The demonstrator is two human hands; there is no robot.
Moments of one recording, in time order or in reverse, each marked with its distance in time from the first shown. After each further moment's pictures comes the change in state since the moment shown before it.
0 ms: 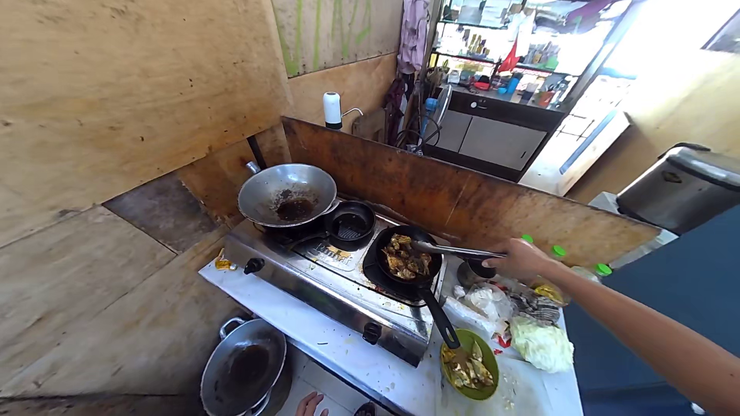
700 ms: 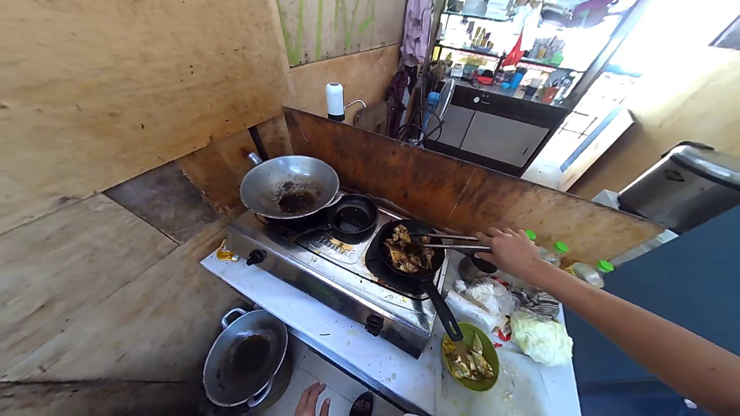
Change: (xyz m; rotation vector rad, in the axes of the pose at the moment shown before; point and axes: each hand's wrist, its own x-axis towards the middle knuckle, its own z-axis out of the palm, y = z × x) left_hand -0.001 -0.003 0.004 -0.043 0.026 0.014; right_hand -0.013 -0.059 0.008 -0.448 0.104 -0.024
